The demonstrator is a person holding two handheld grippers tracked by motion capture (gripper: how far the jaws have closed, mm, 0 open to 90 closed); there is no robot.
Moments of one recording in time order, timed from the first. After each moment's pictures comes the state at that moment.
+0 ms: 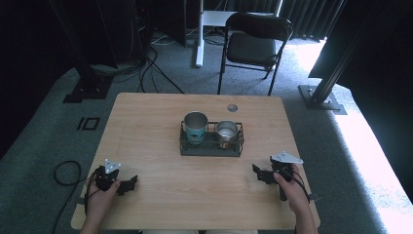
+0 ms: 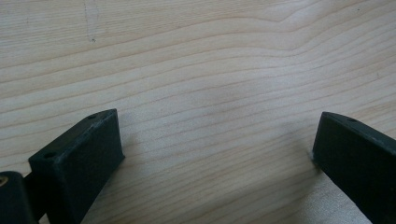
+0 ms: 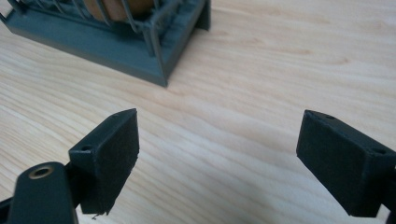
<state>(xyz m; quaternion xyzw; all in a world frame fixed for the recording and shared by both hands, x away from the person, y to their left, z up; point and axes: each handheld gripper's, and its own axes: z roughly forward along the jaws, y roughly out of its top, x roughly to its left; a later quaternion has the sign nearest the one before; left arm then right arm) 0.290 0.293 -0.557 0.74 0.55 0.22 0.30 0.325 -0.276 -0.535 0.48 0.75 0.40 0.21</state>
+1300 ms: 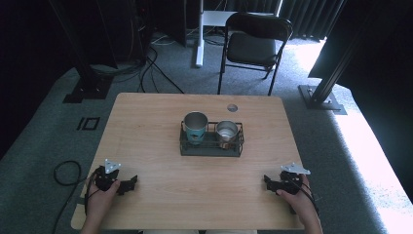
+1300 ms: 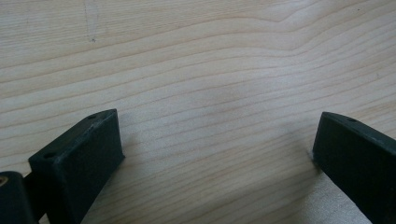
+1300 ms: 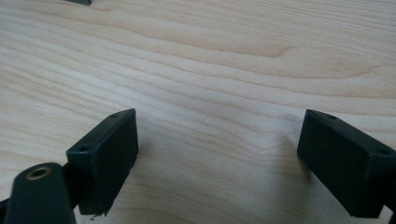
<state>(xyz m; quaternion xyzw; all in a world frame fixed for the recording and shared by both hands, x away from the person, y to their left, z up) 0.290 0.293 -0.557 0.74 0.55 0.22 0.30 0.299 -0.304 -0.559 0.55 0.74 0.32 0.23</state>
